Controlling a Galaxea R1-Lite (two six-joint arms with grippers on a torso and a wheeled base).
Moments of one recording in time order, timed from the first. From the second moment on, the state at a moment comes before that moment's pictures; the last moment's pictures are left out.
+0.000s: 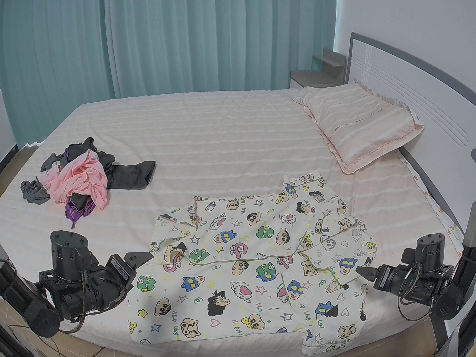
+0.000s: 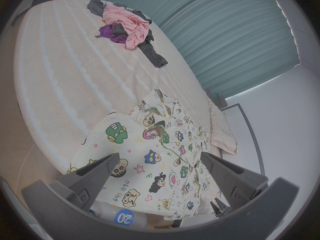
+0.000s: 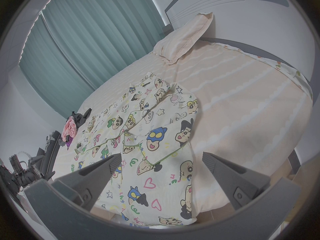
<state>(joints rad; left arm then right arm) -0.34 1.69 -0.14 -0.96 0.00 -1.10 0.23 1.95 -0.02 -1.28 -0.01 0.54</state>
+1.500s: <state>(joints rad) -0.42 1.93 -0.42 -0.96 0.02 -1.13 0.27 1.95 -0.02 -1.36 -0.01 0.64</state>
